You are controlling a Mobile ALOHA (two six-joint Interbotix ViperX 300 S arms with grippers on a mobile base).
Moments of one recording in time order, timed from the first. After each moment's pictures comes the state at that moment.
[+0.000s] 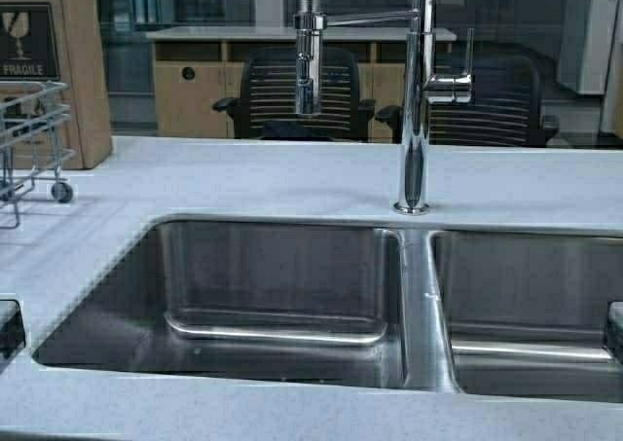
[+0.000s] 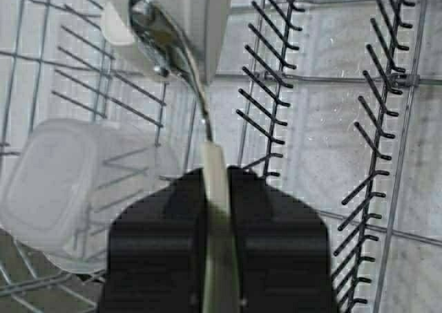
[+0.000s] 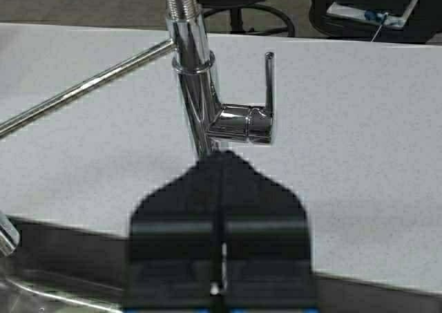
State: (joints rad) left arm 0.30 -0.40 0.83 0.78 0.47 -0.17; right arm 0.18 -0.54 0.87 0.01 -0.06 0.11
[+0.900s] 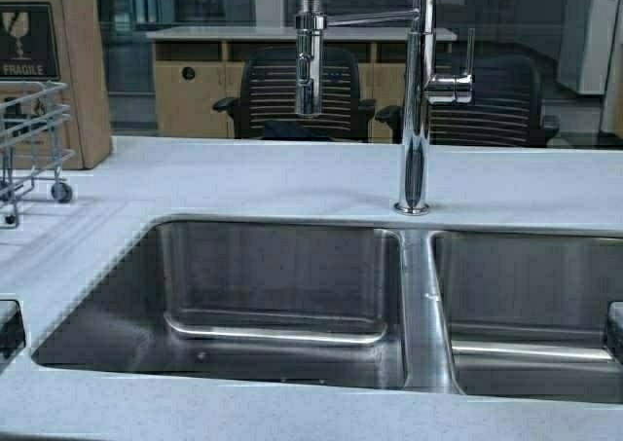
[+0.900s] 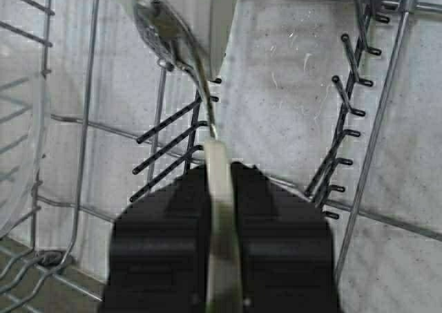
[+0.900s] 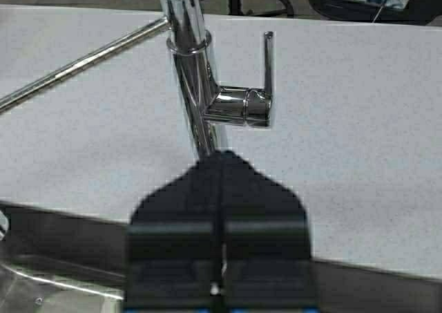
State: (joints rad) left arm 0.42 -0.06 0.78 0.72 0.40 -0.21; right arm 0.18 -0.51 0.87 0.01 -0.06 0.10
